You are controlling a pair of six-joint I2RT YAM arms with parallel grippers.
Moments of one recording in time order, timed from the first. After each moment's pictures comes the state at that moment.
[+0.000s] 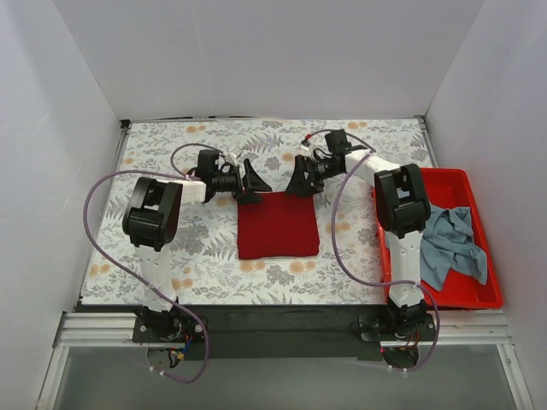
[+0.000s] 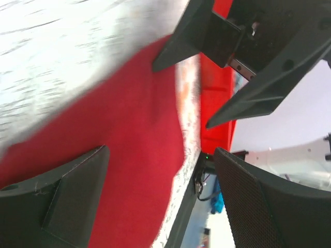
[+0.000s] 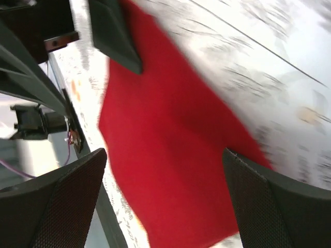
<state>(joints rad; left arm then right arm) -0.24 2.02 1.13 0.27 0.98 -0.76 0.34 2.18 1.62 -0.48 -0.97 0.14</state>
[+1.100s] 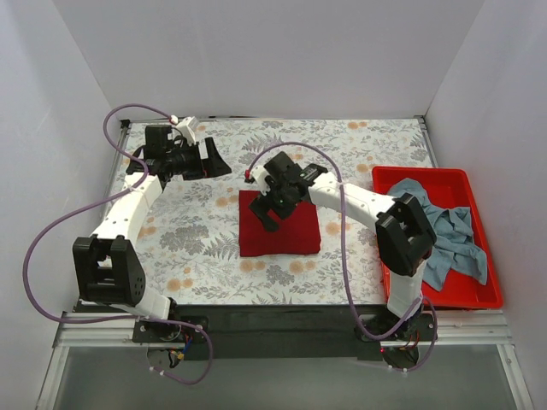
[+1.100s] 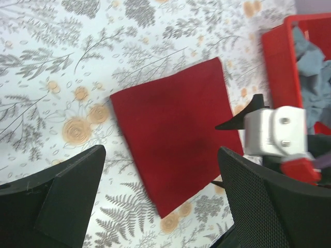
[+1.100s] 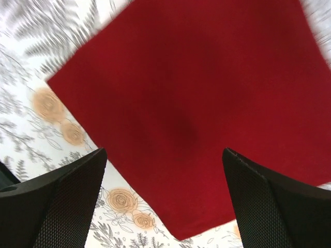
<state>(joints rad) -0.07 1.50 1.25 -0.42 0.60 -0.25 0.81 1.86 1.52 -0.68 -0.22 -0.14</state>
